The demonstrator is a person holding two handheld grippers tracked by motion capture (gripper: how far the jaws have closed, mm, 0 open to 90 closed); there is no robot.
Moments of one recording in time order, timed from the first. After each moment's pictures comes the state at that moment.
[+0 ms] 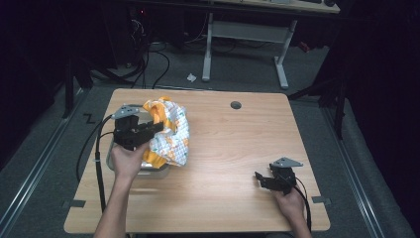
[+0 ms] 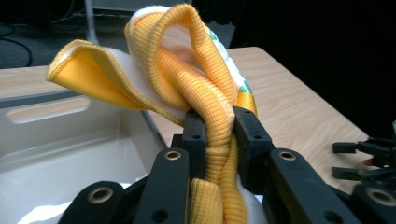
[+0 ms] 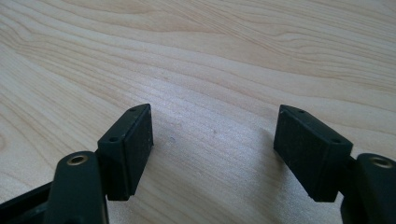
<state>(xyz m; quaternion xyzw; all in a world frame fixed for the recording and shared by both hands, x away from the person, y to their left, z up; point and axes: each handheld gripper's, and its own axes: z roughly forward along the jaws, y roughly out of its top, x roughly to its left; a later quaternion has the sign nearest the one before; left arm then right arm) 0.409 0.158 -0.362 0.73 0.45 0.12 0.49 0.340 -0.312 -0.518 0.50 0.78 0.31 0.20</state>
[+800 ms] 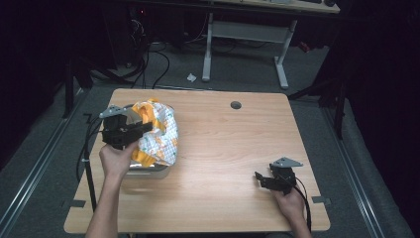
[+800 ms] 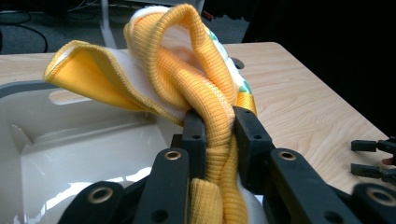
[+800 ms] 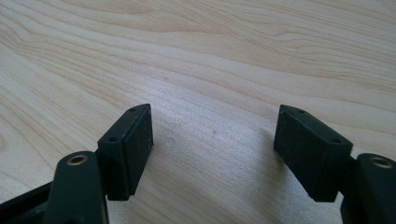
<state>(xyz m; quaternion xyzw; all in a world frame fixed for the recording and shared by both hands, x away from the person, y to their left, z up) 0.419 0.186 -0.371 0.72 0.48 0.11 0.48 0.340 -0.312 -0.518 0.50 0.78 0.31 0.20</state>
